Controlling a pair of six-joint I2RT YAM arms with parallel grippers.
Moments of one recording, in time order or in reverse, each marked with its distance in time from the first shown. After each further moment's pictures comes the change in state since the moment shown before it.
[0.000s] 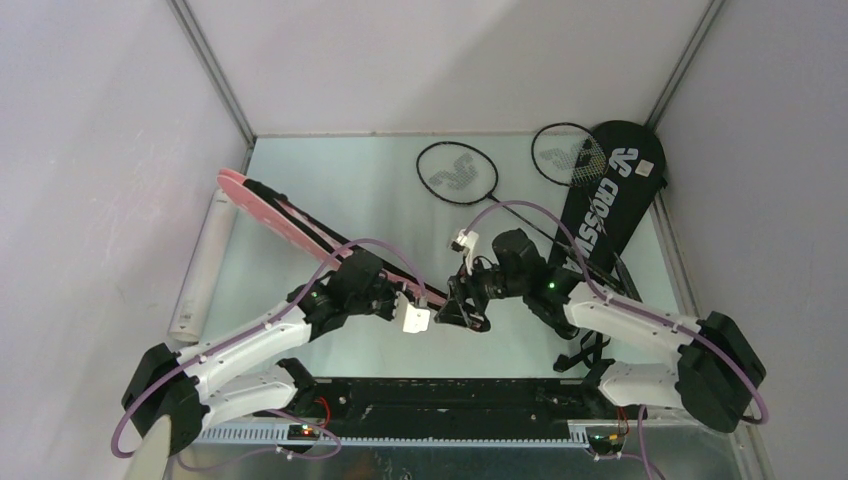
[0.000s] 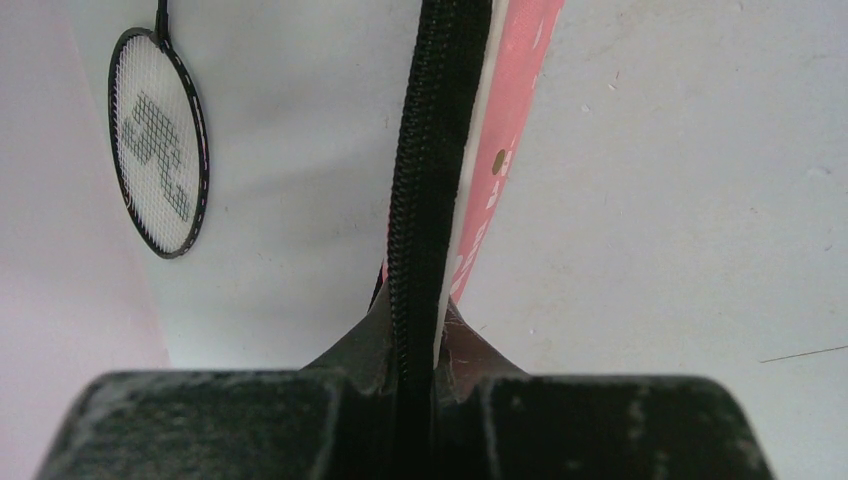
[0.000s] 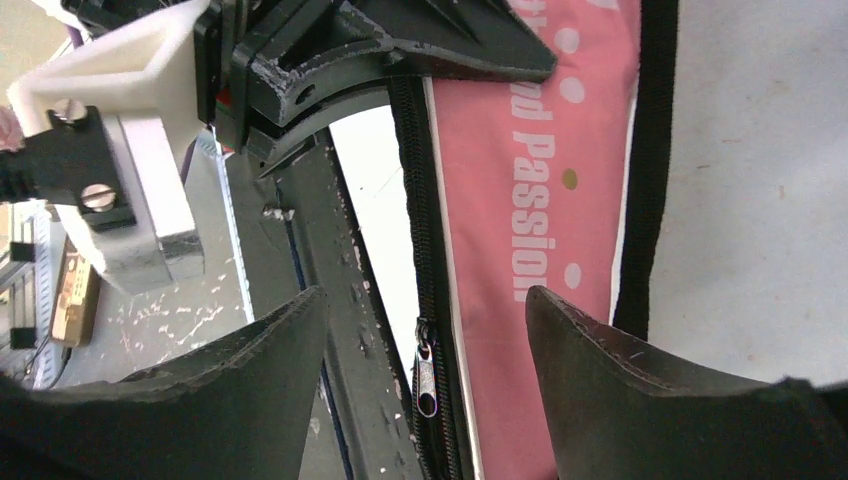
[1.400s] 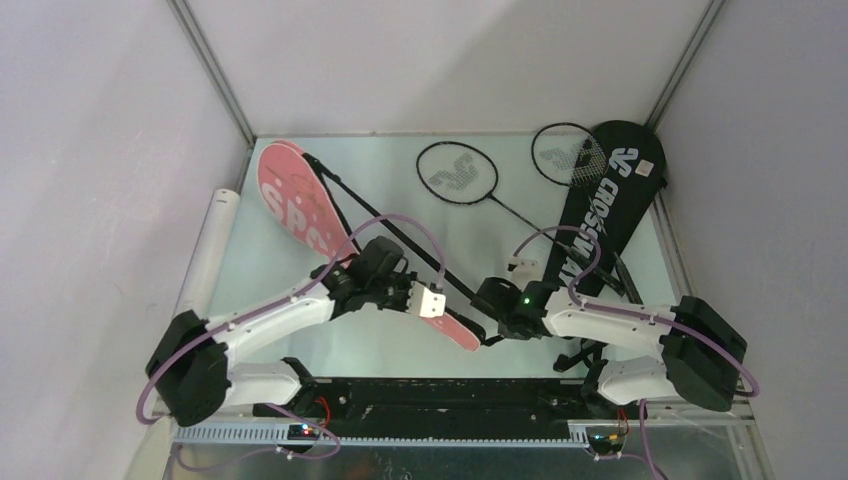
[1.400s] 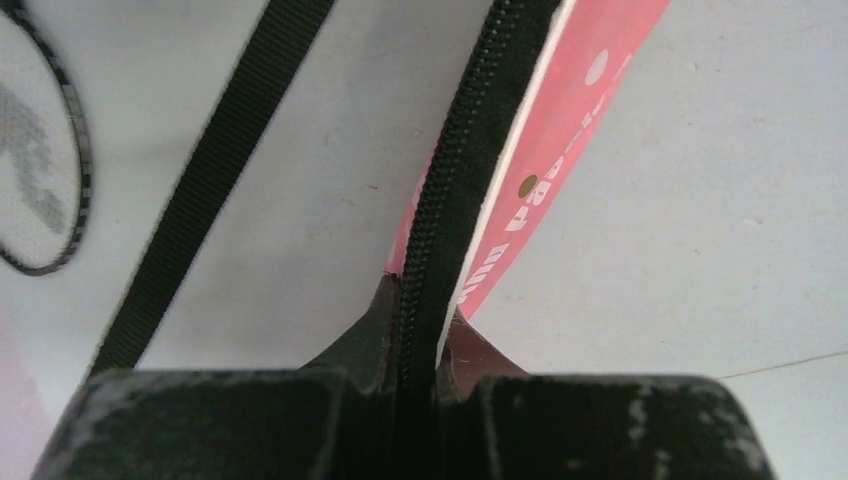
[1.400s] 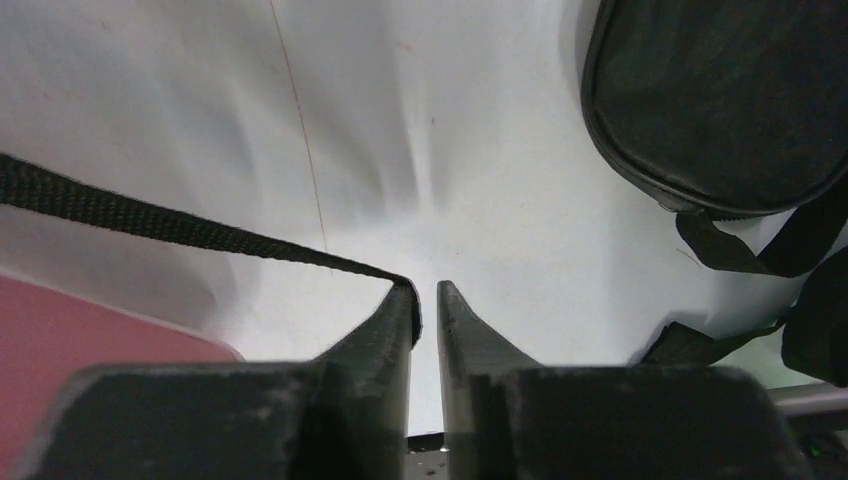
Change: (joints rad) left arm -0.006 0.240 0.186 -0.132 0.016 -0.139; right arm 0.210 0.108 0.013 -0.784 1.001 0.898
